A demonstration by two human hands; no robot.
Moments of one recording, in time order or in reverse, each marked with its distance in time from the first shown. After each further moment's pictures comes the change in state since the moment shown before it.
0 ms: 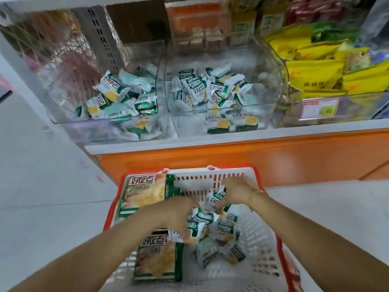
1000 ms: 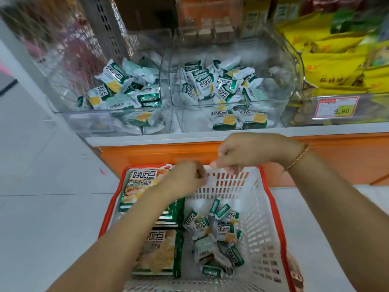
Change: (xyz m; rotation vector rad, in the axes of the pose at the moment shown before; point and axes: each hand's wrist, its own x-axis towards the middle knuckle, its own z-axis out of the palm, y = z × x) left_hand 0.024 0.012 -0.031 -0.273 0.492 0.081; right_hand -0.077 -0.035 -0.117 0.102 -0.056 -0.354
